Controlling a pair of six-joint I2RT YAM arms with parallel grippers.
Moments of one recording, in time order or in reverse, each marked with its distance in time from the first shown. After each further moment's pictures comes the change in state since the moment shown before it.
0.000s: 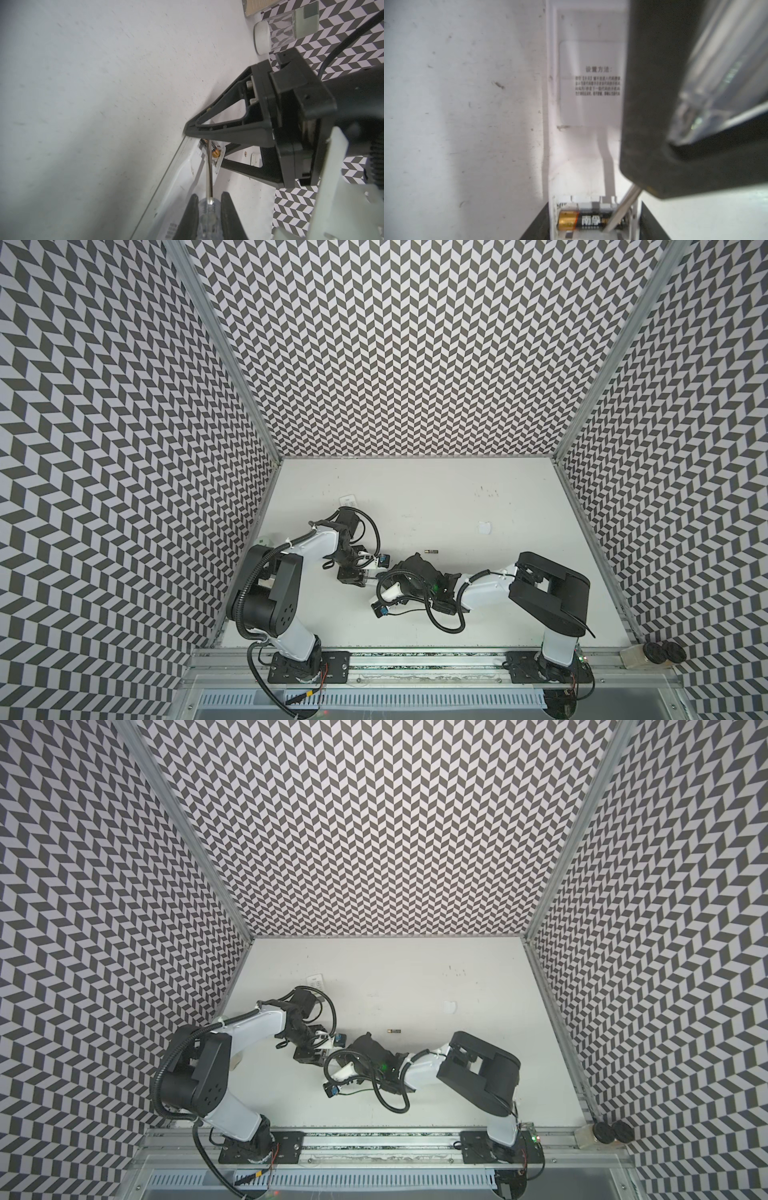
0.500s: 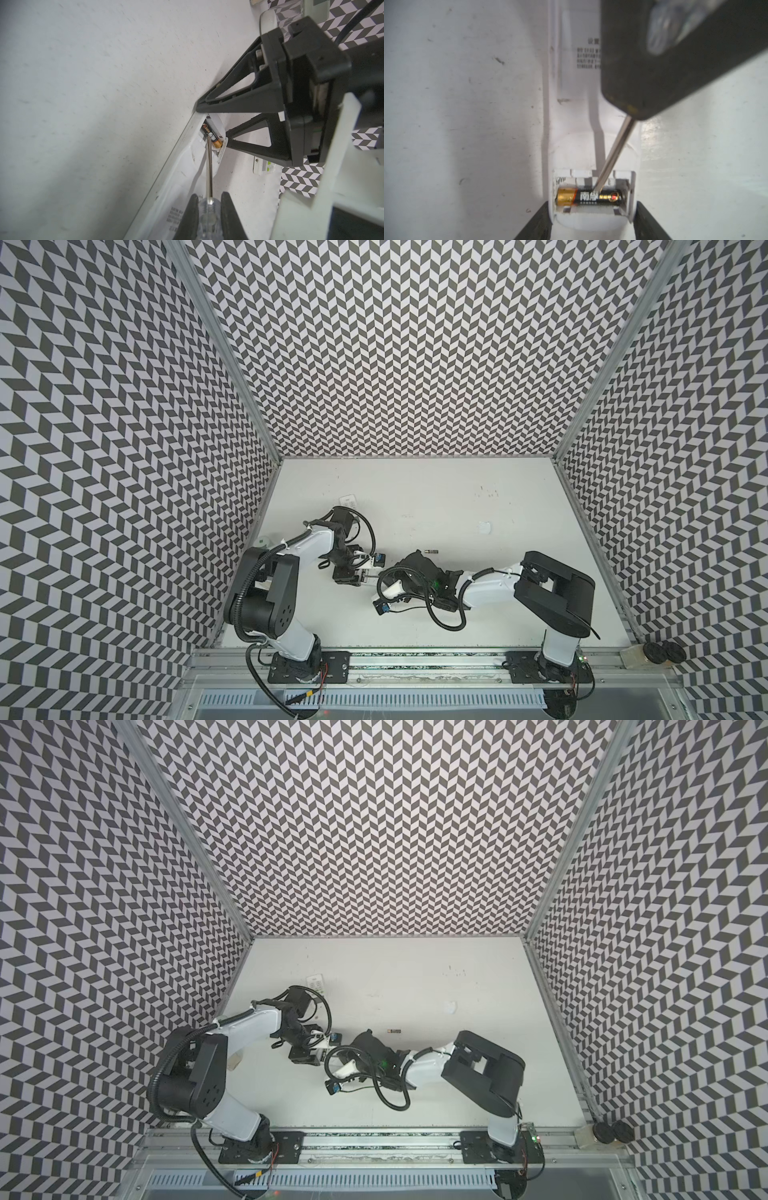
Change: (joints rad) left arm 0.041 -0.014 0.000 -0.027 -0.006 0.036; right arm -0.015 -0.024 0.026 -0.100 -0.001 -0.004
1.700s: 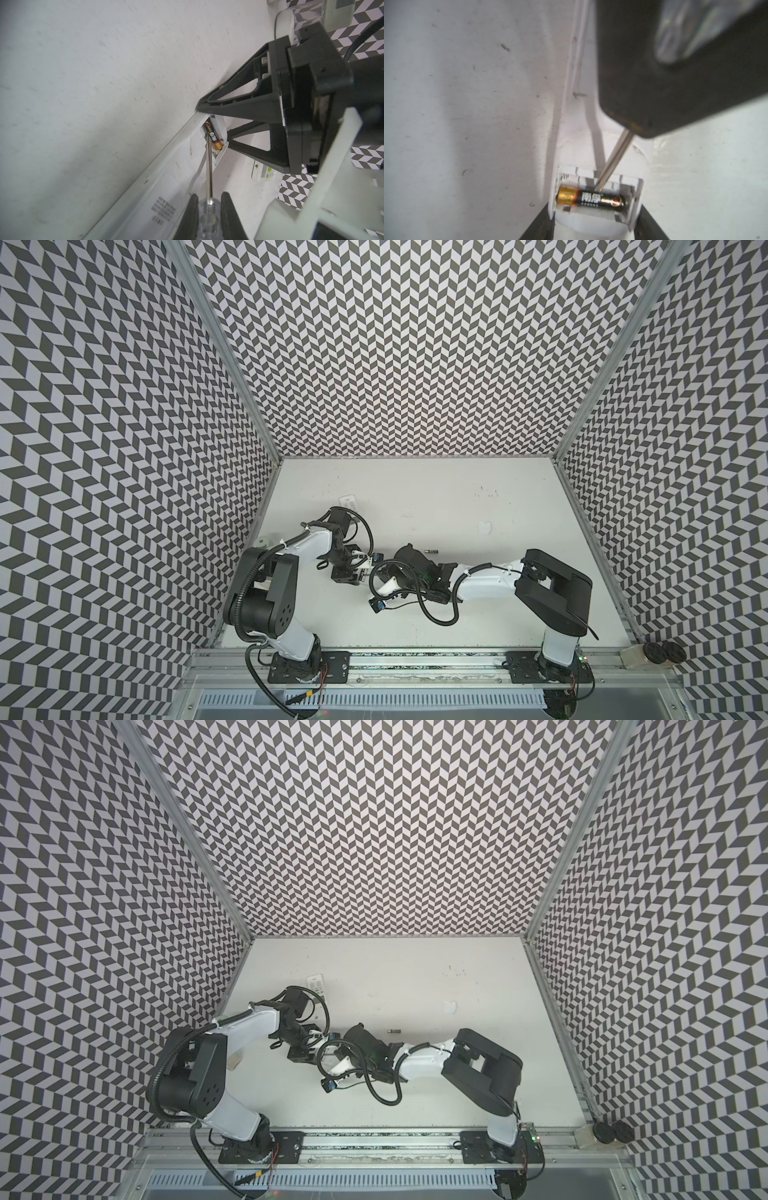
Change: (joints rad) left arm 0.023 0.000 -0.018 0.034 -0.005 0.008; right arm 0.000 0.018 0.118 -0.179 -0.001 -0.077
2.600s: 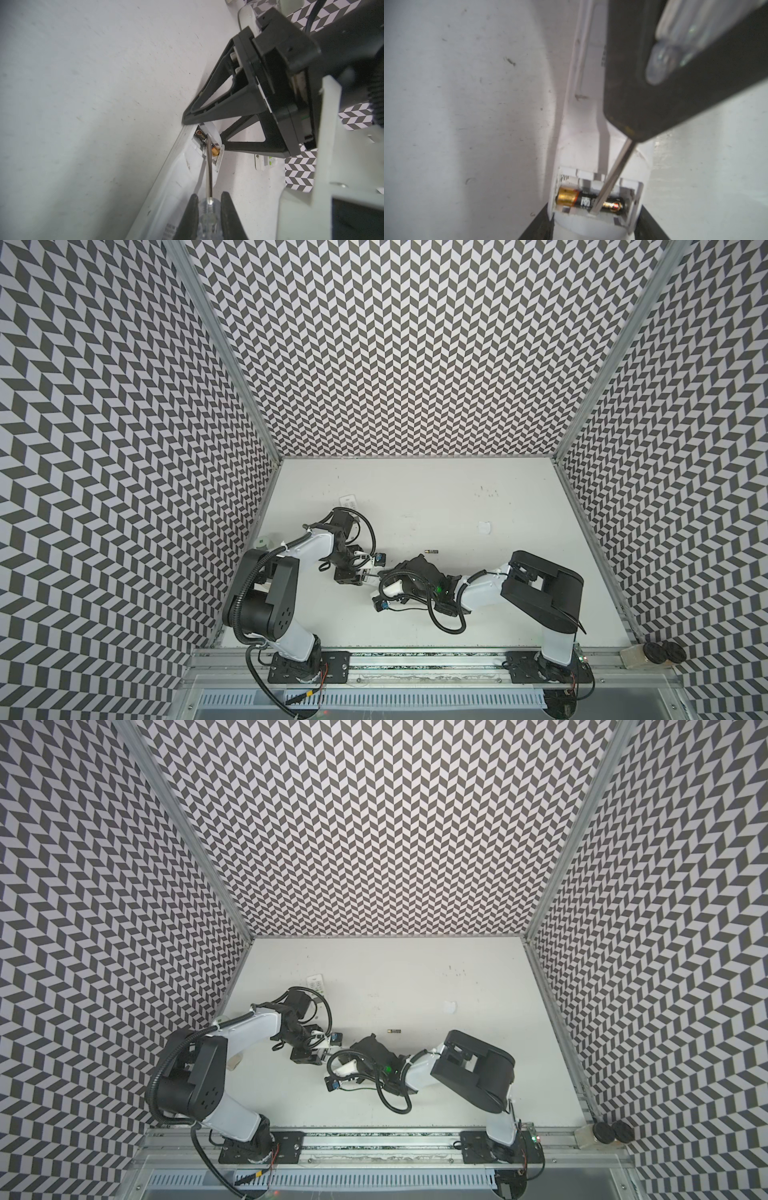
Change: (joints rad) left arm -0.027 -0.014 -0.025 0.042 0.018 -0.052; right arm 0.002 0.046 -0.187 0.414 0.005 0.231
